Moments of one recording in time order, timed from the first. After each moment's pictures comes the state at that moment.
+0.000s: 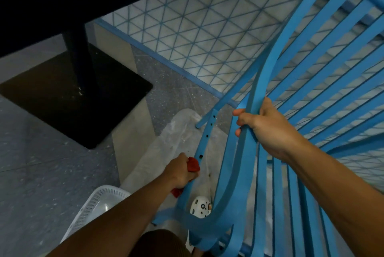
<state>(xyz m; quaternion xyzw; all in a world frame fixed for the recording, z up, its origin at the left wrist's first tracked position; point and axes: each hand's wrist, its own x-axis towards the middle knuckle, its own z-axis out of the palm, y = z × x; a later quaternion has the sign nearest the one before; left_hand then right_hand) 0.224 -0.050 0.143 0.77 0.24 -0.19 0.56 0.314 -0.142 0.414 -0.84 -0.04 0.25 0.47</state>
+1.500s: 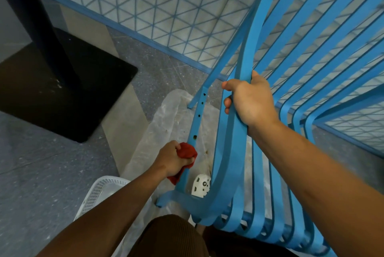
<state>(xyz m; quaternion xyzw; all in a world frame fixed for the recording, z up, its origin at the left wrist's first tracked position) 0.209 -0.057 0.139 0.75 0.26 -0.17 0.59 0.303 -0.134 0.392 -0.84 0.01 0.10 0.53</state>
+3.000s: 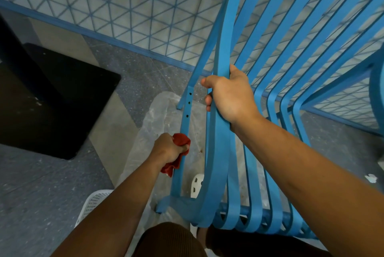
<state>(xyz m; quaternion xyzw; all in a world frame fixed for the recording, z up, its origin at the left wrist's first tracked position) 0.259 -0.055 0.140 0.75 0.29 -0.19 0.57 0.302 -0.134 0.391 -0.84 0.03 0.10 0.54</state>
